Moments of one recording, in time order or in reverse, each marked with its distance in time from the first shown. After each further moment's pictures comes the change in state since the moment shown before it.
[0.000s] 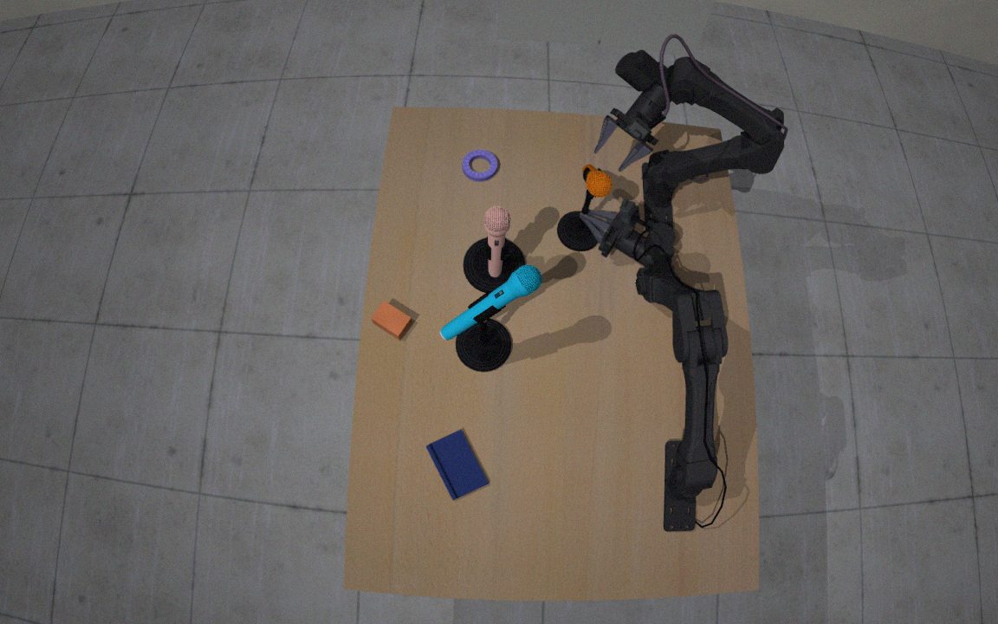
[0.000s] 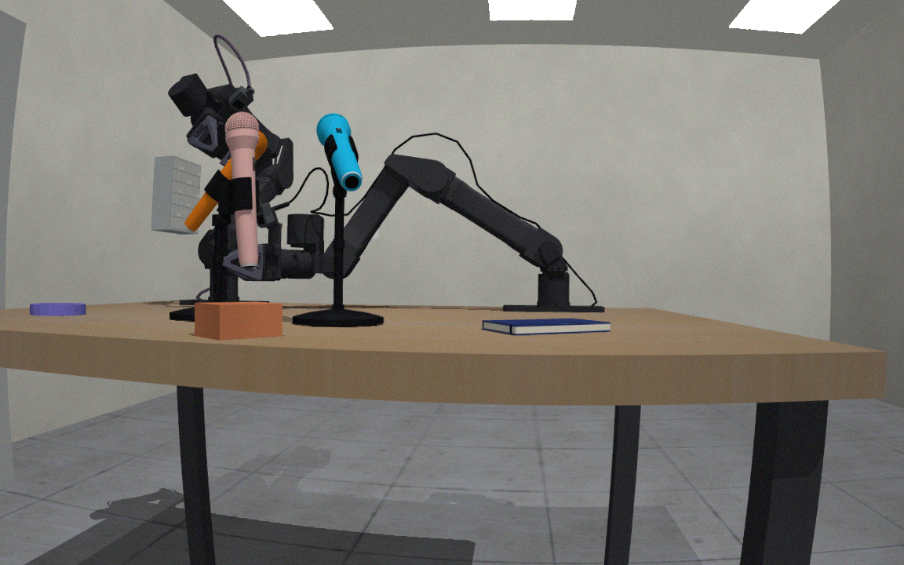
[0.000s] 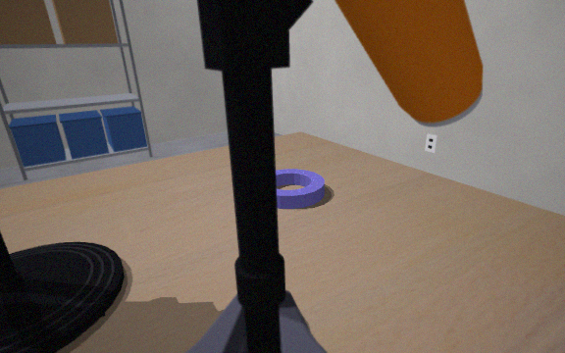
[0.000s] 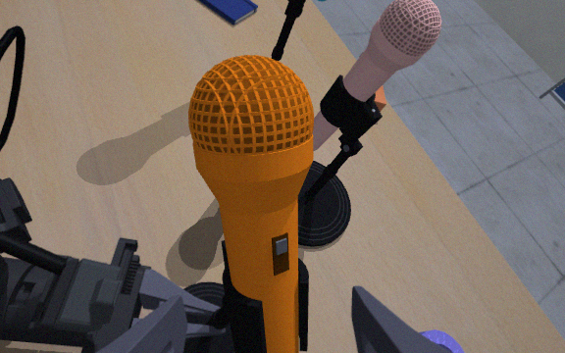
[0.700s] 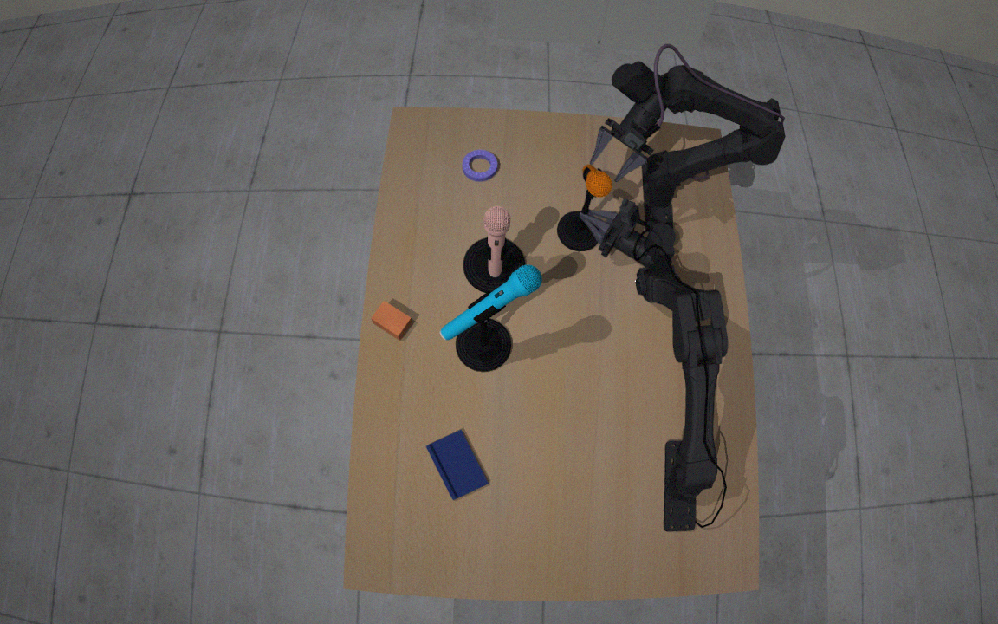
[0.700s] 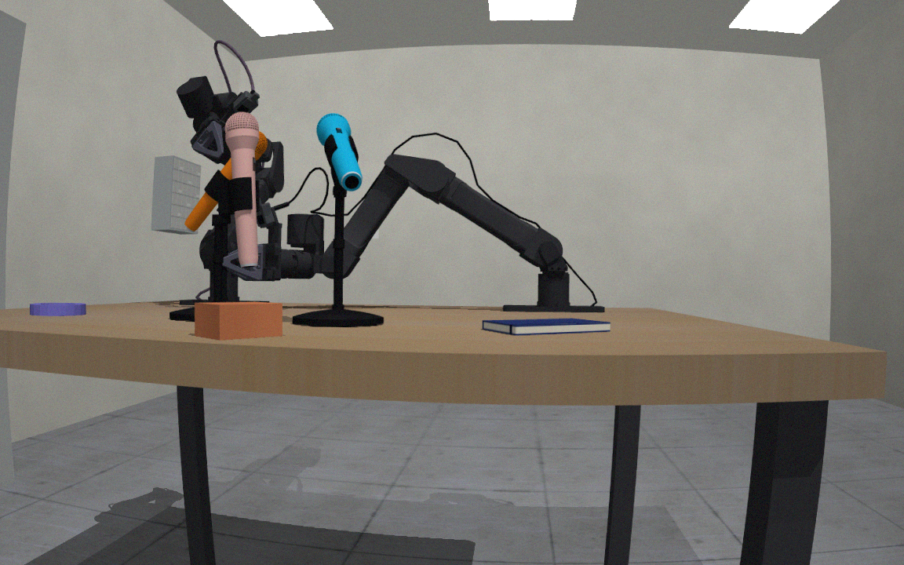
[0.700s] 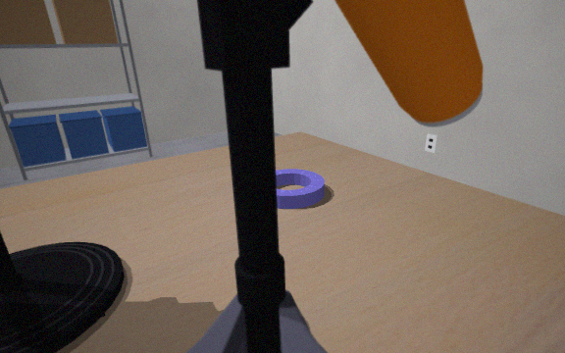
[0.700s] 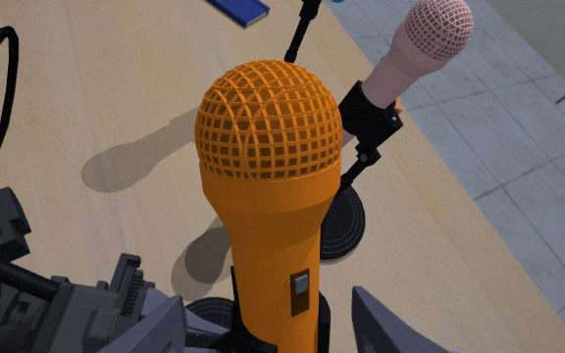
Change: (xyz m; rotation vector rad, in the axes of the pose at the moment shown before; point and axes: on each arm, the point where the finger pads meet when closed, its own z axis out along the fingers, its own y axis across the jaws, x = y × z) left arm 0.000 0.000 0.000 0.000 0.000 0.000; right arm -0.001 0.006 0.023 -0.027 -0.010 -0.003
